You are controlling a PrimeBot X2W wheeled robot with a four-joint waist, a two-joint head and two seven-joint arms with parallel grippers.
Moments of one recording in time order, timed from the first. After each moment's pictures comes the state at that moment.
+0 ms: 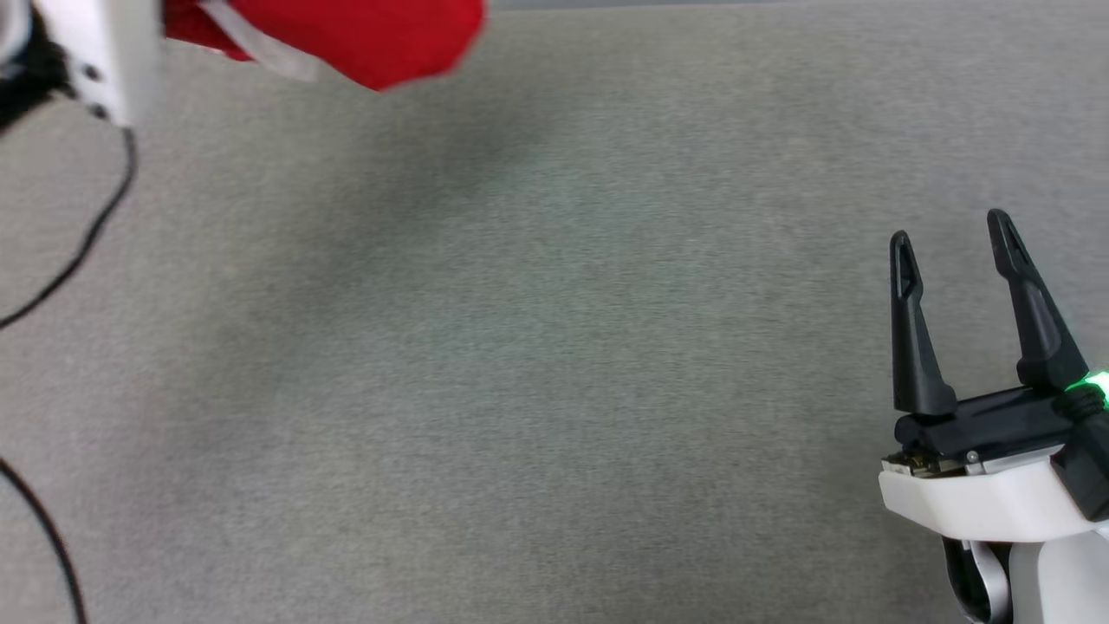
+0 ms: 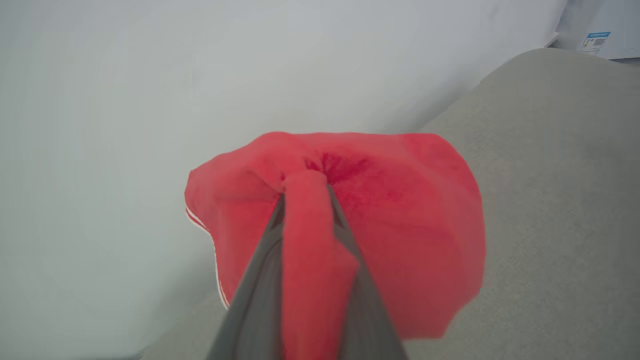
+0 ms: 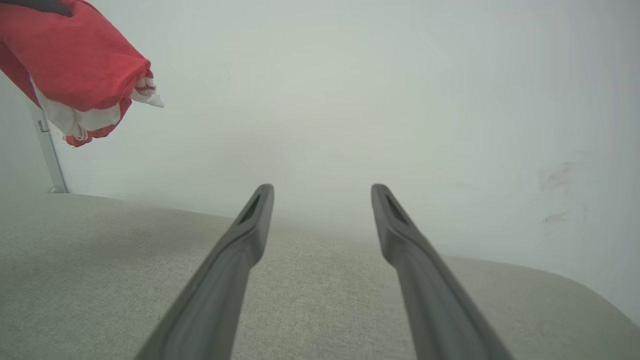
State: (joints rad) left arm -1.28 0.84 -0.74 0.09 -0.91 -0.13 0.49; right arm -0.15 -0.05 0.02 -0.21 -0.02 0.13 -0.26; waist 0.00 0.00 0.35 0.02
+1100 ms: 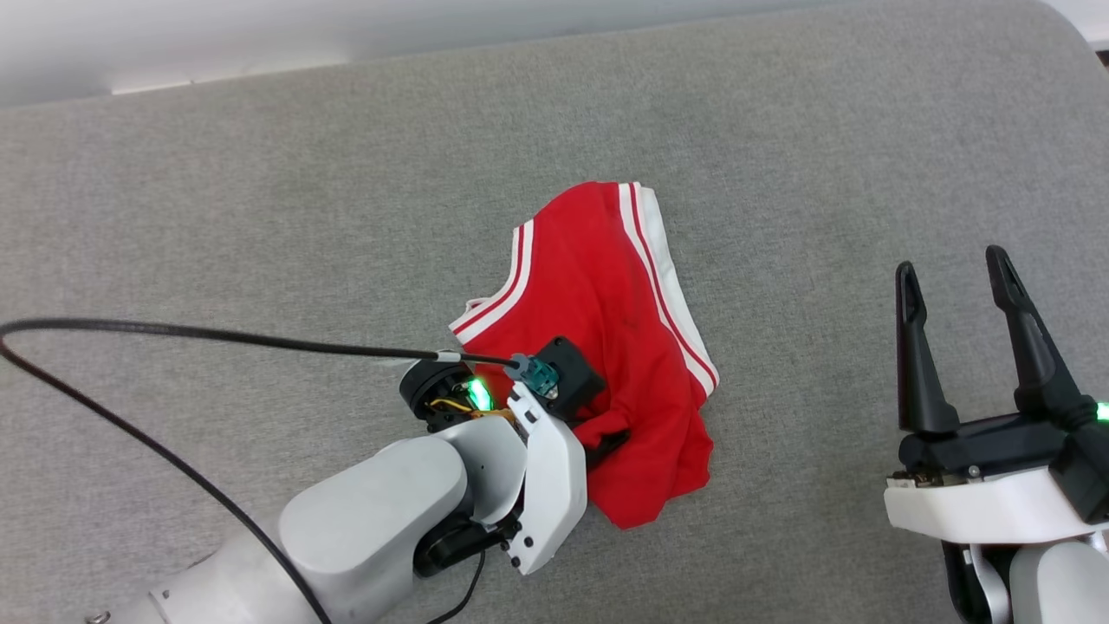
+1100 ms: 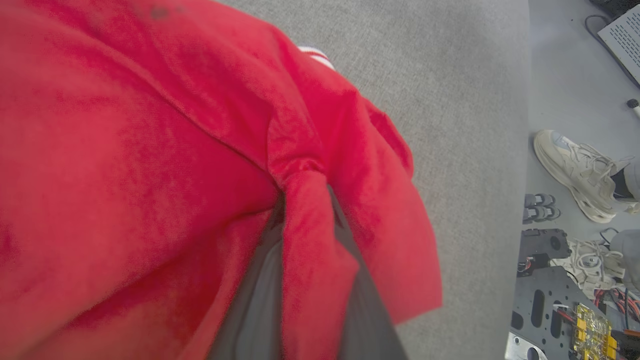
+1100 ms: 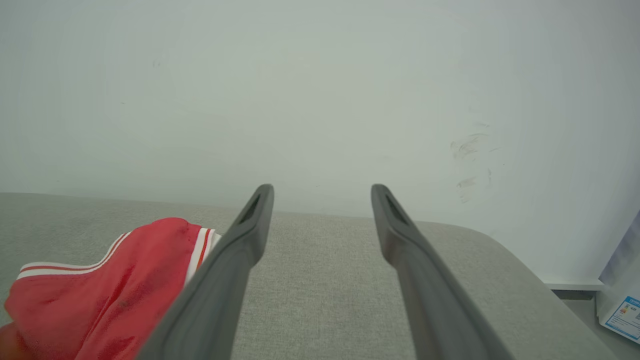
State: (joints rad) left arm -0.82 0.43 -1.22 0.28 -0.87 -0.13 0.28; right arm -0.12 -0.05 -0.01 -0.15 0.02 0.13 -0.26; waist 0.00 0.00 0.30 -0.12
